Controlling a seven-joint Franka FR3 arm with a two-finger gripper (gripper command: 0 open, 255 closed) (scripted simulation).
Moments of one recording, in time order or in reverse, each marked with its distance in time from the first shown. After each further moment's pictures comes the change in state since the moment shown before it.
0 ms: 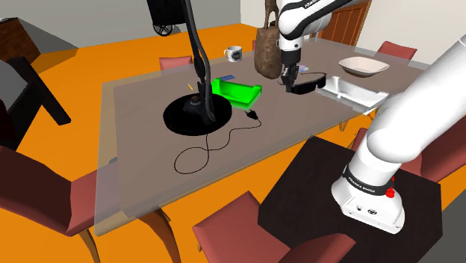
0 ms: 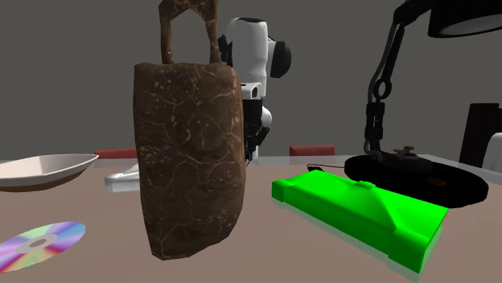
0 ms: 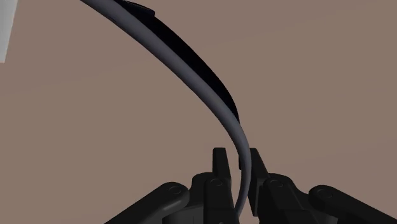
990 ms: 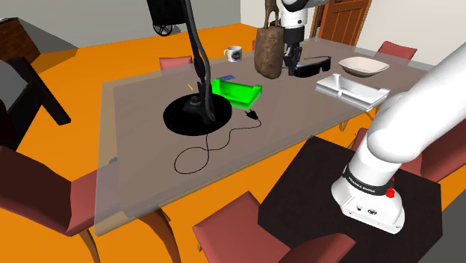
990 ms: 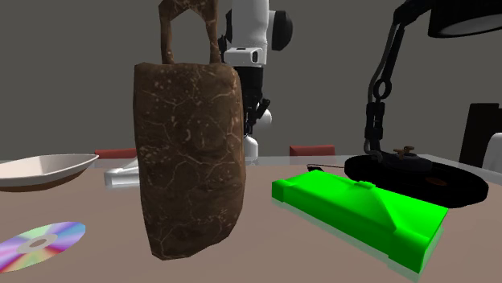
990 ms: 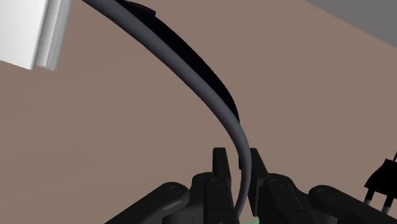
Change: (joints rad) arm 0.003 -0.054 0.021 0.151 0.002 -0.204 0.003
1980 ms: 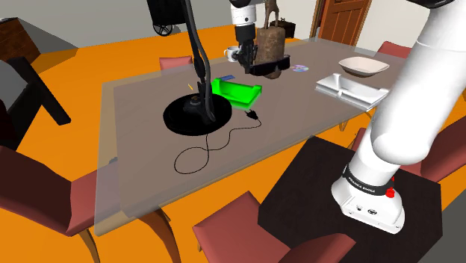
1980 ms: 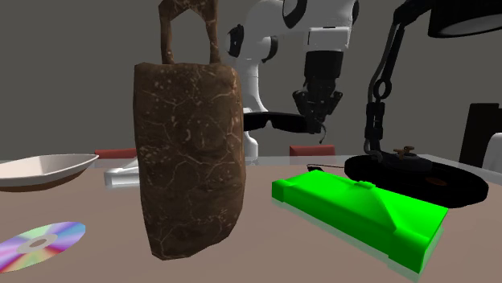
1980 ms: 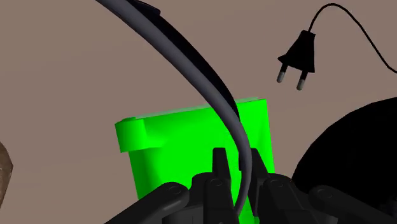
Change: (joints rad) arm 0.125 0.353 0.123 0.394 0.140 -0.057 0.186
